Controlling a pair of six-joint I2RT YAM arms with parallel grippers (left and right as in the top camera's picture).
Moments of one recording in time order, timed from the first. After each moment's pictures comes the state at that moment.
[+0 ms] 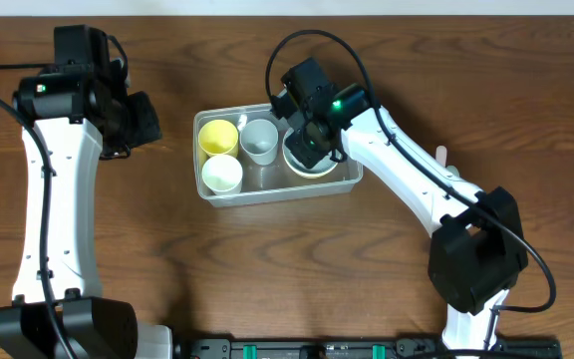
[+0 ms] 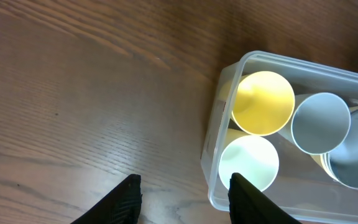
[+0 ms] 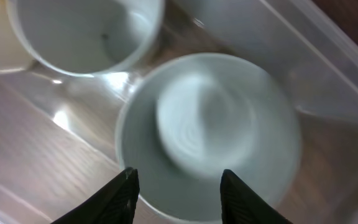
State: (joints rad) left arm 0.10 1.61 1.64 -1.27 0.07 -0.25; right arm 0.61 1.99 1.69 -0.94 0.01 -0.13
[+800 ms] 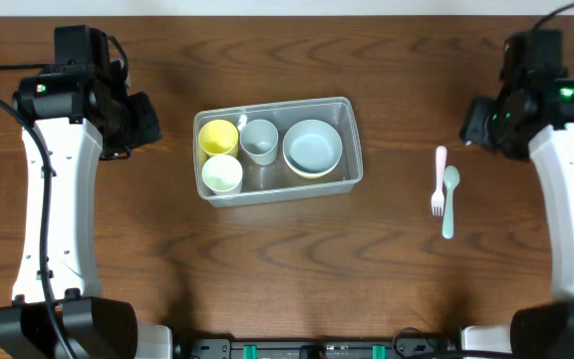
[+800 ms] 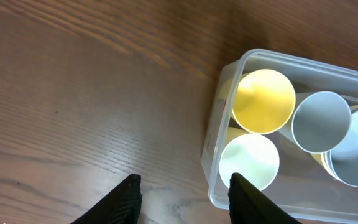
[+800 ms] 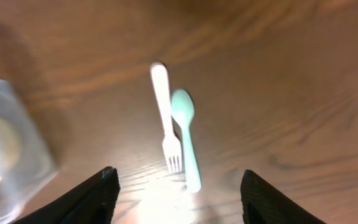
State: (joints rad) left arm 0.10 1.61 1.64 -1.28 0.07 -0.25; right arm -0.03 1.60 1.54 -1.22 0.13 0.34
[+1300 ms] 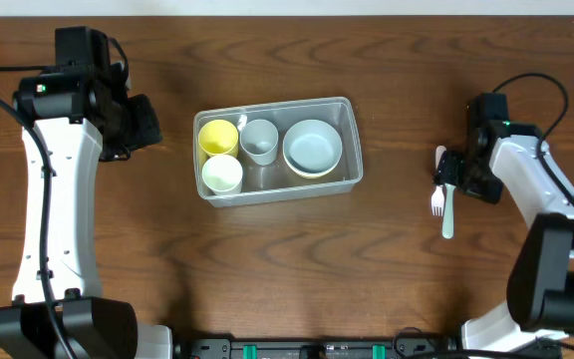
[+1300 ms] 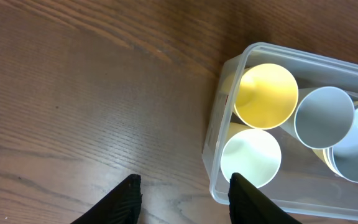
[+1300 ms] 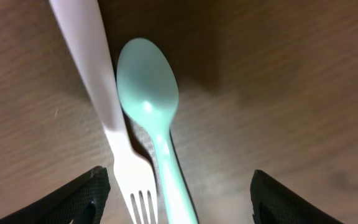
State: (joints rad) left arm 0.10 1.61 1.64 -1.29 0.07 -0.25; right arm -0.07 1.77 1.13 -0.85 0.12 0.34
